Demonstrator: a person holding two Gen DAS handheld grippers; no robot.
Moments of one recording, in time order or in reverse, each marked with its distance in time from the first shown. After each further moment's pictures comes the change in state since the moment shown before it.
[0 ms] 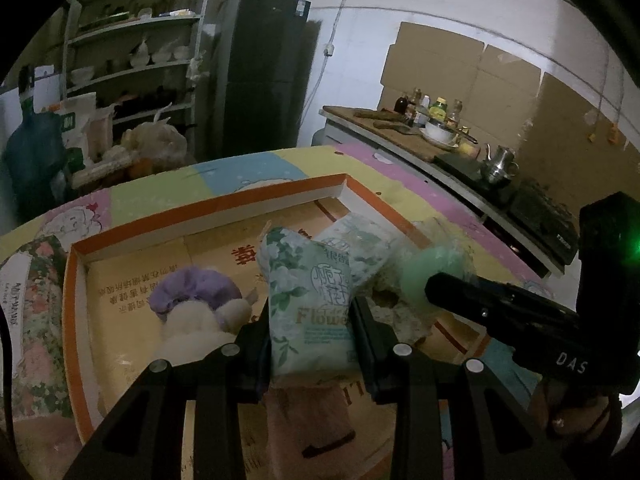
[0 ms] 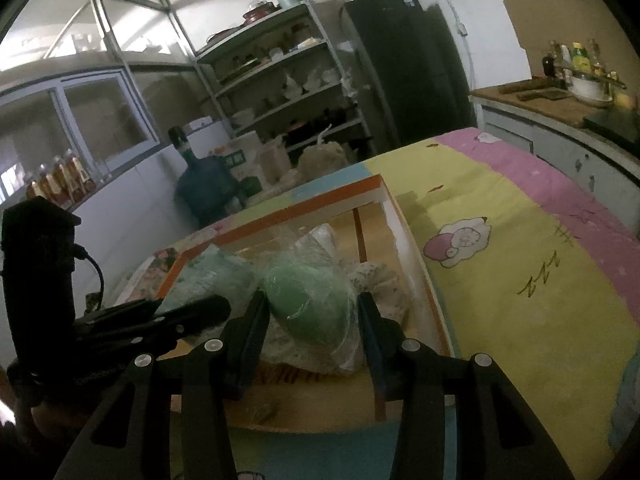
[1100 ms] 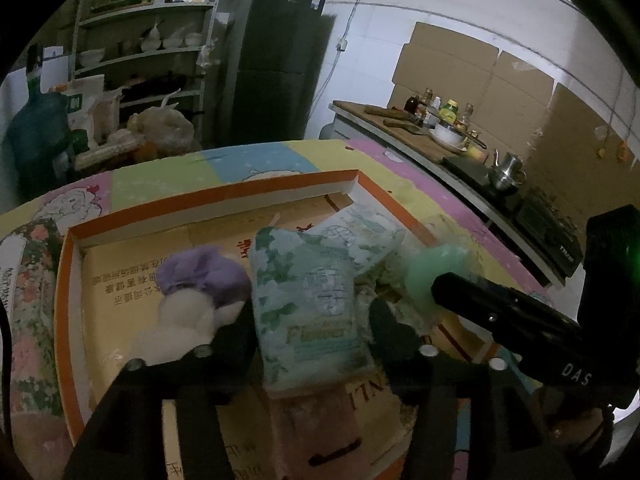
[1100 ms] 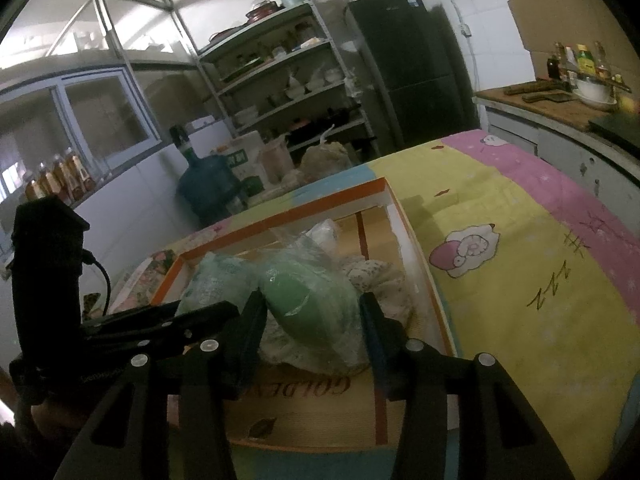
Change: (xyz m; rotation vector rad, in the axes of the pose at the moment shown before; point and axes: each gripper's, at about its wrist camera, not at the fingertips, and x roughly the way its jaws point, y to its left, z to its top) left arm 0.007 0.000 -0.001 -0.056 0.018 0.004; right arm 0.007 -0.002 0.005 -0.004 -0.001 0.002
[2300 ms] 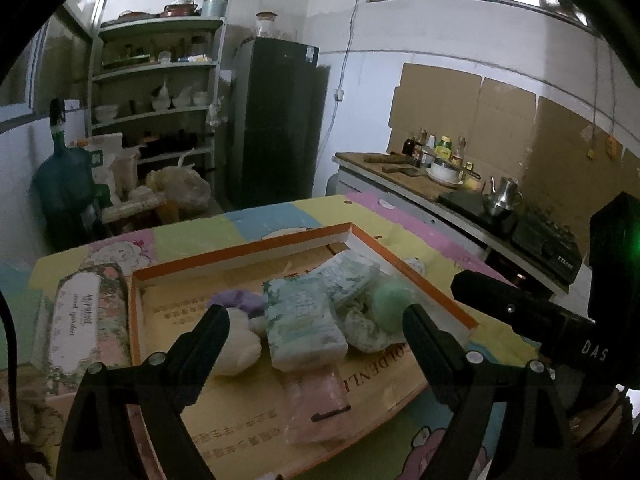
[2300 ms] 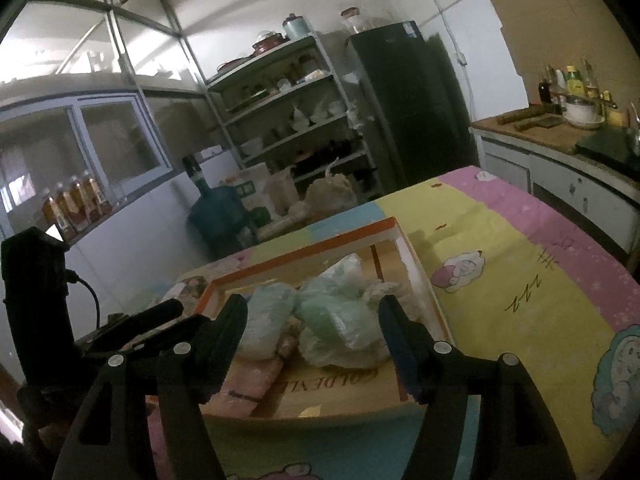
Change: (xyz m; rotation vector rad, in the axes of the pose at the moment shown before) left arm -0.080 -0.015 -0.010 0.077 -0.200 0.069; right arm -0.060 0.031 -0.002 -0.006 -0.121 0.007
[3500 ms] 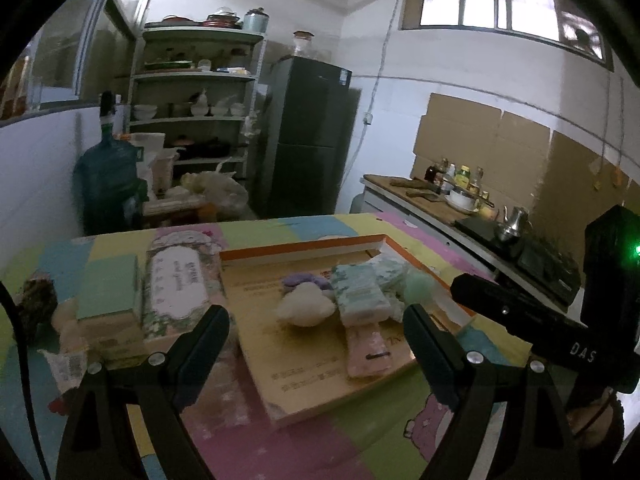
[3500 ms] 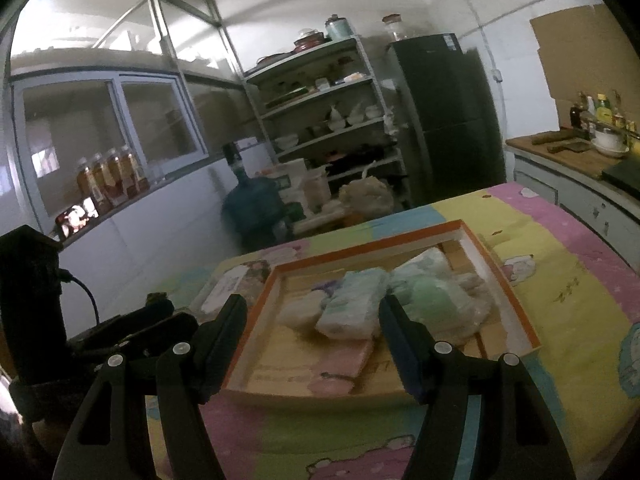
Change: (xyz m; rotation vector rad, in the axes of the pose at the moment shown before) left arm -0.096 0.052 -0.024 -0.096 -0.067 0.062; right arm -0.014 0.089 -0.019 -0.096 0.002 0.072
